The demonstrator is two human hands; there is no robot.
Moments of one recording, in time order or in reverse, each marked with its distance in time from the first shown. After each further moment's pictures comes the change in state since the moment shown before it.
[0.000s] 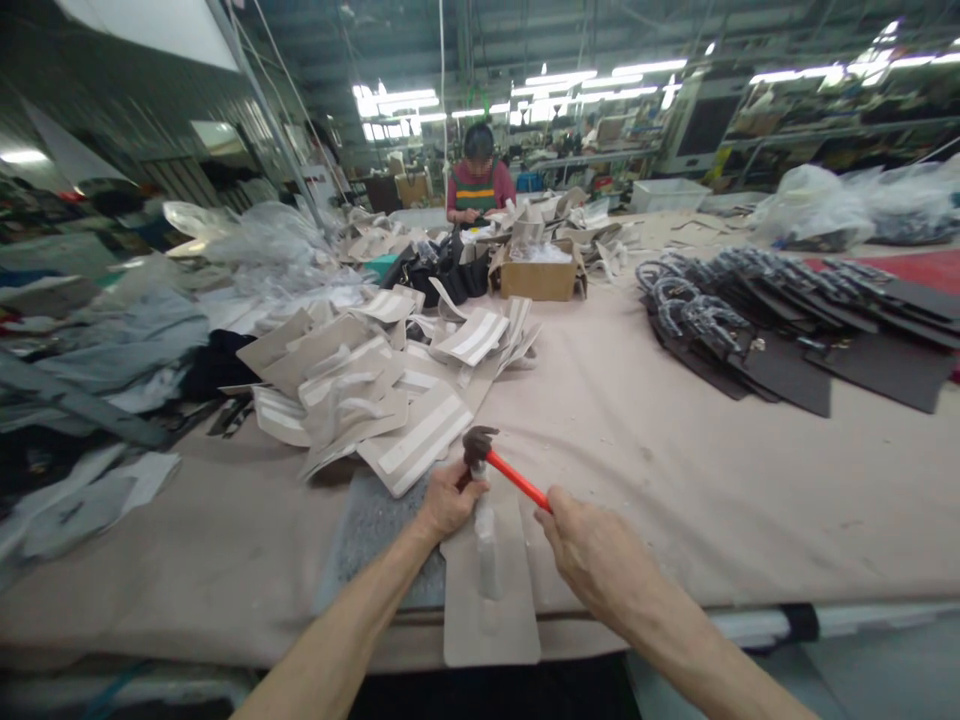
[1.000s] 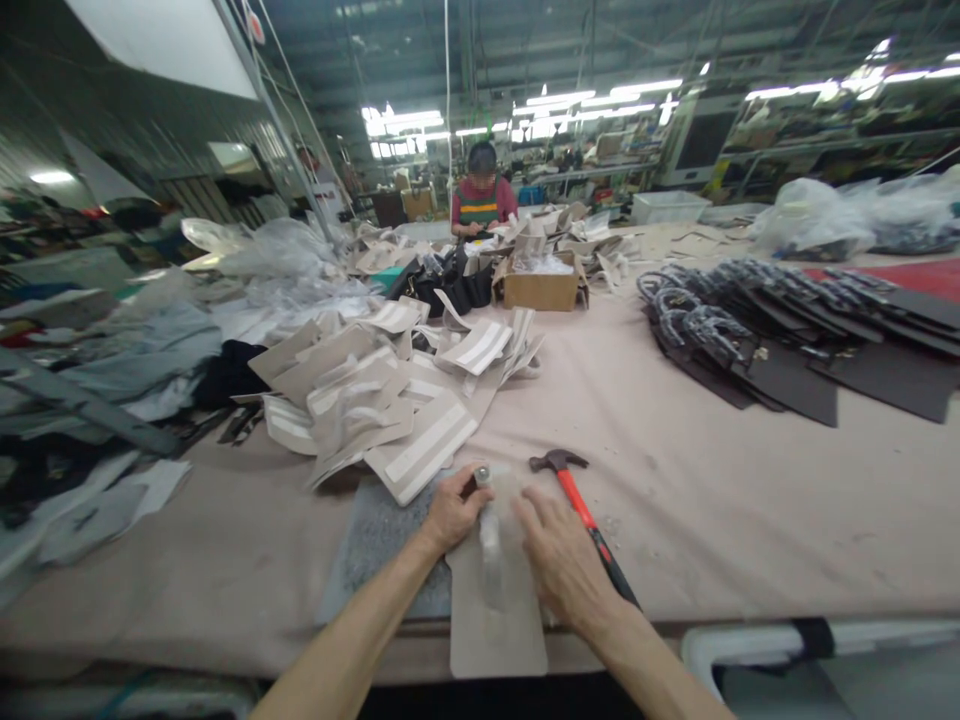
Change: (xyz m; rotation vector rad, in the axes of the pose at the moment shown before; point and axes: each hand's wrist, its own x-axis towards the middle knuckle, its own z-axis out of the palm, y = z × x) left_hand -0.002 -0.004 0.000 -0.043 -0.005 0.036; right_hand 0.004 0.015 0.086 -0.167 0.107 -0.272
